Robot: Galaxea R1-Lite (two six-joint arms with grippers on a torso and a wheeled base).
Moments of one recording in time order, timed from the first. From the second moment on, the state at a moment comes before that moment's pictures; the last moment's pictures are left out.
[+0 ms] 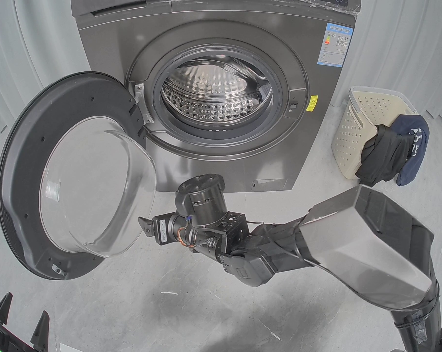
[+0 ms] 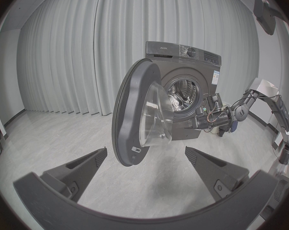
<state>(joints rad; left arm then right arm) 0.00 0.02 -0.02 0.01 0.00 -0.02 0.91 2.42 -1.62 -0.52 -0.13 0.30</state>
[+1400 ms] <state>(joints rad) 0.00 0.02 -0.02 0.01 0.00 -0.02 0.69 1.68 -0.91 -0.52 -0.19 0.23</state>
